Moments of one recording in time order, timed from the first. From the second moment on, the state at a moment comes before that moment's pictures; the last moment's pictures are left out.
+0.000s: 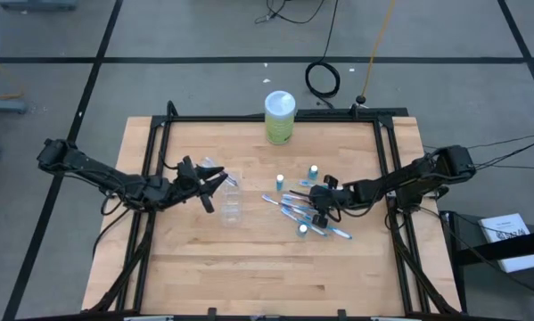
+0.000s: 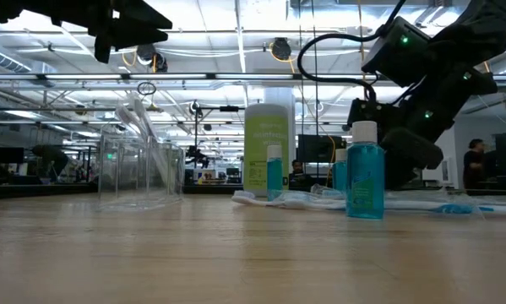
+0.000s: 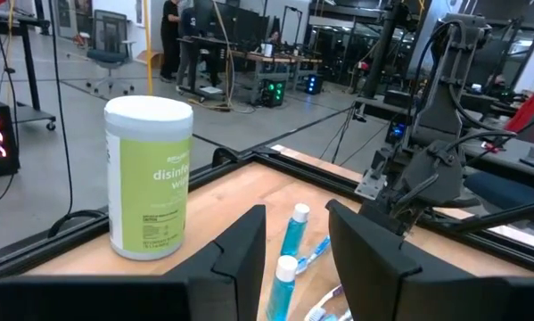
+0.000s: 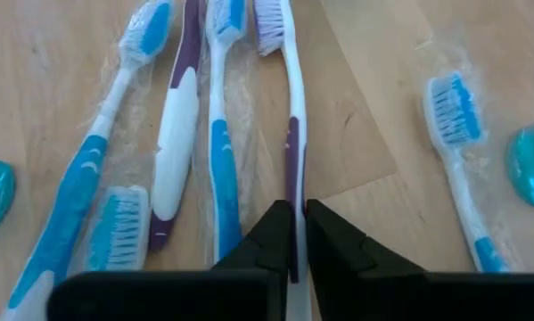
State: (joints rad) left arm -0.32 0.91 0.45 0.44 -0.79 -0.22; right arm 0.10 1.52 0.51 -0.02 0.25 0.33
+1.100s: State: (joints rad) left arm -0.23 1.29 0.45 0.97 -0.52 -0.11; right arm 0.10 1.21 0.51 0.61 0.08 -0.04
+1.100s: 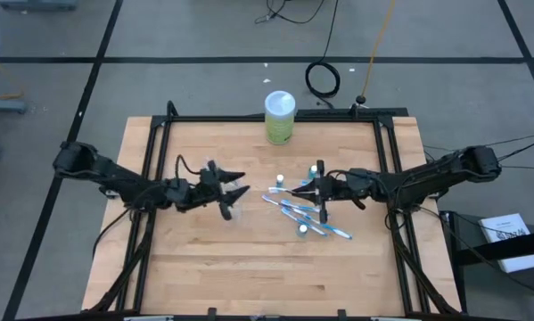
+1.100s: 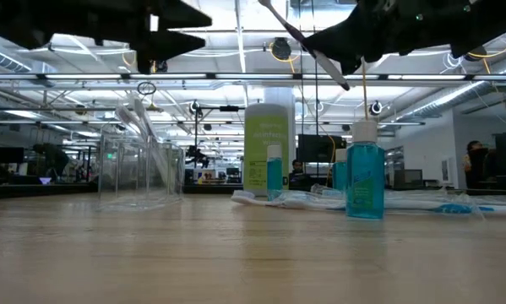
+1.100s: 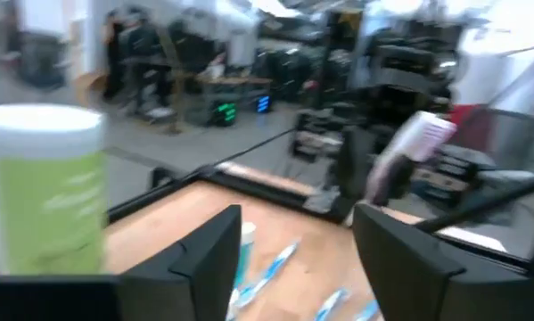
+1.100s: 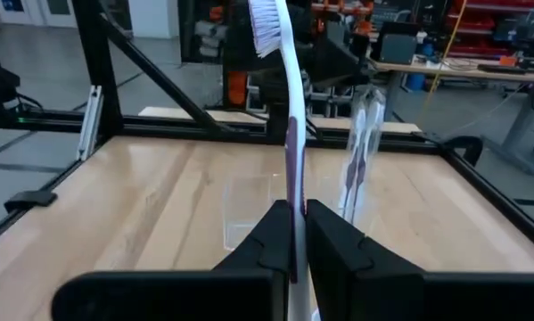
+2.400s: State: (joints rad) left arm -0.14 1.72 0.86 1.11 -0.25 0.16; right arm 0.09 1.23 0.51 0.71 0.05 -0.09
